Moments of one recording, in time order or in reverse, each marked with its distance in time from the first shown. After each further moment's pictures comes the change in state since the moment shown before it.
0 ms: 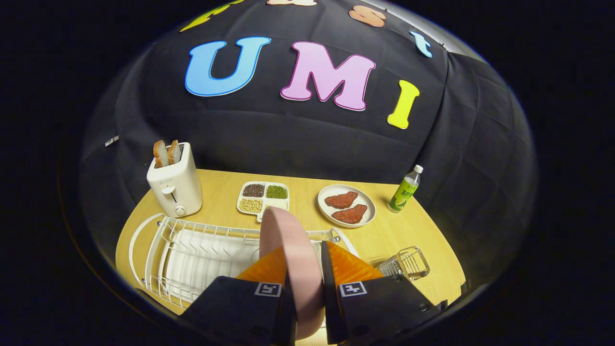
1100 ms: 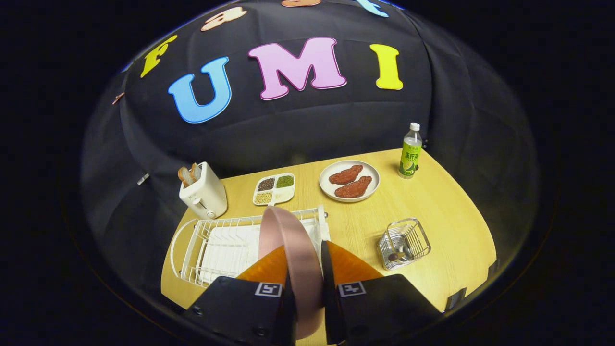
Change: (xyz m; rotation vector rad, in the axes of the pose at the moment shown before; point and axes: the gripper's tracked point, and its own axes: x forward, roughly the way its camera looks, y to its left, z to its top) arm -0.050 -0.108 -0.027 0.280 0.114 0.286
